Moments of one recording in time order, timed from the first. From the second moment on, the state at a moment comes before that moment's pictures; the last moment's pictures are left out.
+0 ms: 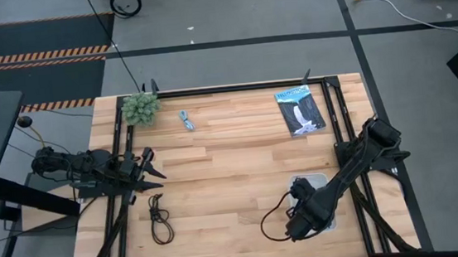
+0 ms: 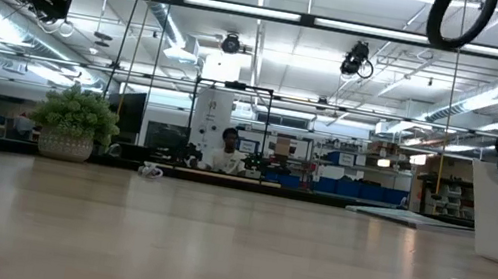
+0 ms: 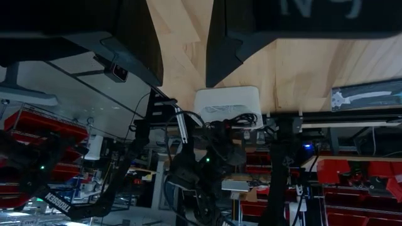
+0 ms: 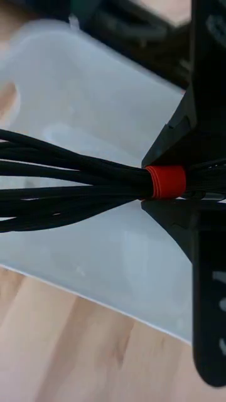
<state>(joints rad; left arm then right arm) -0.27 0.01 0.12 -0.06 0.04 -0.08 0.70 1.85 1.37 -1.36 0.01 1.84</state>
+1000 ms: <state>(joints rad) -0.27 0.01 0.12 -0.06 0.04 -0.08 0.68 1.81 1.28 -1.33 -0.17 1.98</state>
